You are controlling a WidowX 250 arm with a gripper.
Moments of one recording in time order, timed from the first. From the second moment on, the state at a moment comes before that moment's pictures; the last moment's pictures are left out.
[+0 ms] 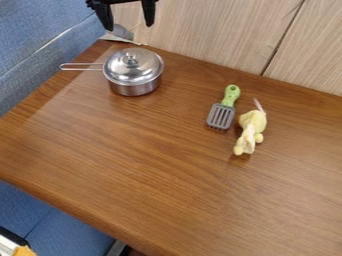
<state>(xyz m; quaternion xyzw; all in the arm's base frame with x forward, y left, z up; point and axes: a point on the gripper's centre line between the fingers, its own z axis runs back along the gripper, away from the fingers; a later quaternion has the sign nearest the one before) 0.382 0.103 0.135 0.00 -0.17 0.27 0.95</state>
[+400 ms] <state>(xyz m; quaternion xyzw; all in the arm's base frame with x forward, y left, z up) 0.390 0.067 0.117 -0.01 -0.13 0.23 0.96</state>
